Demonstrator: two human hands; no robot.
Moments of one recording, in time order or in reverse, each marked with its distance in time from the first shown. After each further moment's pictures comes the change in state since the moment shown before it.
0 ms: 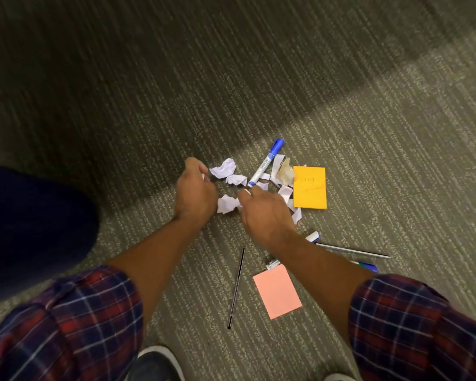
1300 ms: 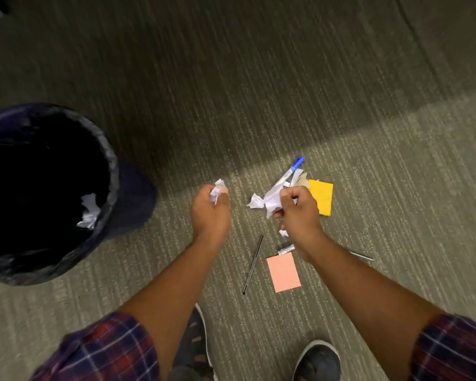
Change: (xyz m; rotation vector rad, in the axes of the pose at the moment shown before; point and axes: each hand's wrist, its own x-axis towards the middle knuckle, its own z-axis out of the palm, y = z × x) left_hand -0.103 0.030 -0.114 -0.547 0.110 -0.295; right_hand -0.053 -0.051 -0.133 1.236 0.110 0.637
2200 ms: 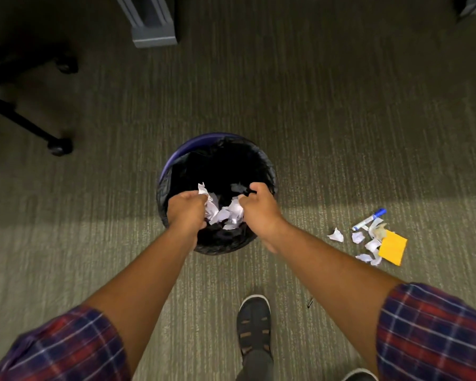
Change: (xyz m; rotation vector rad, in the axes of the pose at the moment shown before) left_hand 0.049 0.042 -0.340 -0.249 0.280 -0.446; right_hand -0.157 -0.185 0.281 -0.281 -0.478 0.034
